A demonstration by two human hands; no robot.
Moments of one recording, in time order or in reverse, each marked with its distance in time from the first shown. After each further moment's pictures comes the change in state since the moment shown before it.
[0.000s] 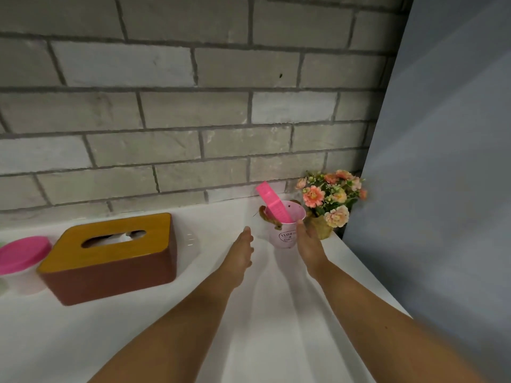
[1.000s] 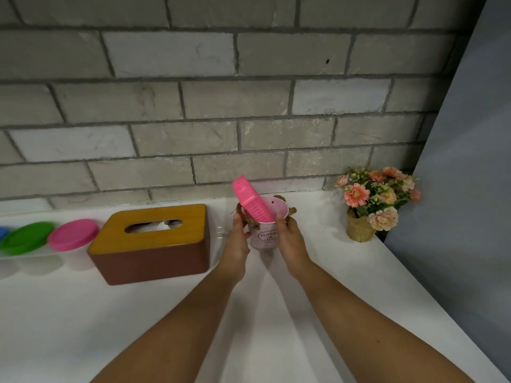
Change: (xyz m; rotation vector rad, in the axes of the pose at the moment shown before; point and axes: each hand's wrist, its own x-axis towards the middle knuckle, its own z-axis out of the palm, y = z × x) left_hand -0.011 0.010 -0.051 -0.113 0.192 0.215; right_hand -0.015 -0.023 0.101 0.109 -0.156 -0.017
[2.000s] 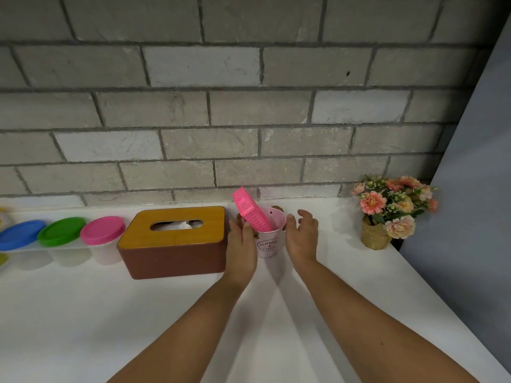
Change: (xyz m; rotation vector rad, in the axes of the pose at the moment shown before) left_hand -0.020 0.002 -0.027 0.229 0.194 0.222; right_hand -0.011 -0.026 0.016 -0.245 0.229 -0.108
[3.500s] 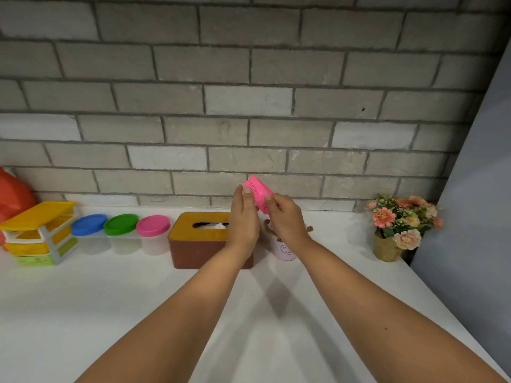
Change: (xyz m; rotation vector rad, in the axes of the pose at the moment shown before) left_hand -0.011 0.070 -0.062 -0.227 0.076 0.171; right_hand -0.074 -0.112 -0.001 0.046 -0.289 -0.453
